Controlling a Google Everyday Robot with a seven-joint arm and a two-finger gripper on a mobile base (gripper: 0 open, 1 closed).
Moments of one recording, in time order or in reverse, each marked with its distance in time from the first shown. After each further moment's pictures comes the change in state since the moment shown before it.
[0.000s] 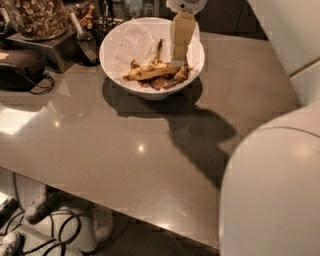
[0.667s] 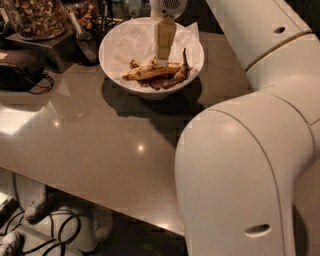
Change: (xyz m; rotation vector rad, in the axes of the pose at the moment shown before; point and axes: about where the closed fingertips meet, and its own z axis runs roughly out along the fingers) arm -0.024 -0.029 0.043 -0.032 0.016 -0.056
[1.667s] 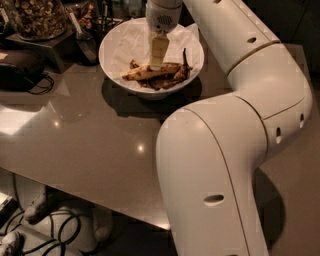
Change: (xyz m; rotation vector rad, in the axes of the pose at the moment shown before) arm 0.000 -0.009 0.053 -0.071 -0.006 0.030
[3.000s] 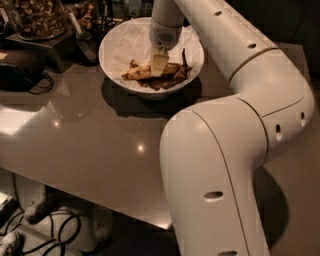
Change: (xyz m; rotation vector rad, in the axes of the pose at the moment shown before) arm 0.012 0.018 0.046 -0.108 -0.020 0.062
